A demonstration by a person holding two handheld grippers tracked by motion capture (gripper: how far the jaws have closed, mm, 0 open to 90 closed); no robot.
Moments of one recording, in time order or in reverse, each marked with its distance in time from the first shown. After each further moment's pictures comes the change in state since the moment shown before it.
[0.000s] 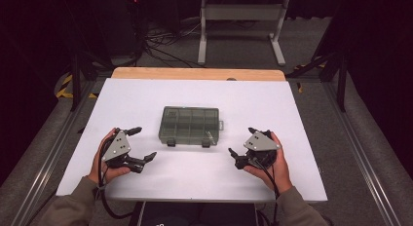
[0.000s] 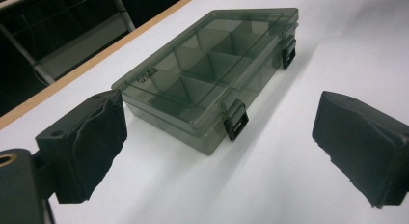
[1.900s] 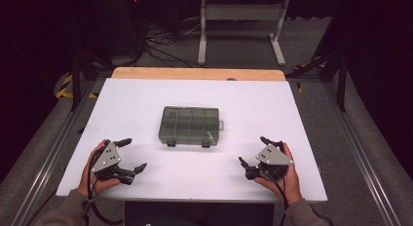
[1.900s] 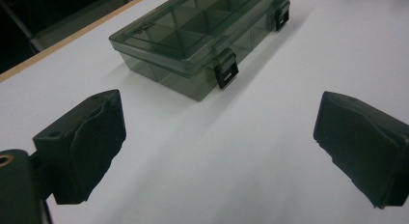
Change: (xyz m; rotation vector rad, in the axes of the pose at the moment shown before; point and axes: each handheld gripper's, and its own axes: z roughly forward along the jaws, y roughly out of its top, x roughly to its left) left arm -0.009 -0.027 -0.024 0.049 0.000 -0.048; right arm 0.001 -0.035 -0.023 -0.027 -0.051 0.013
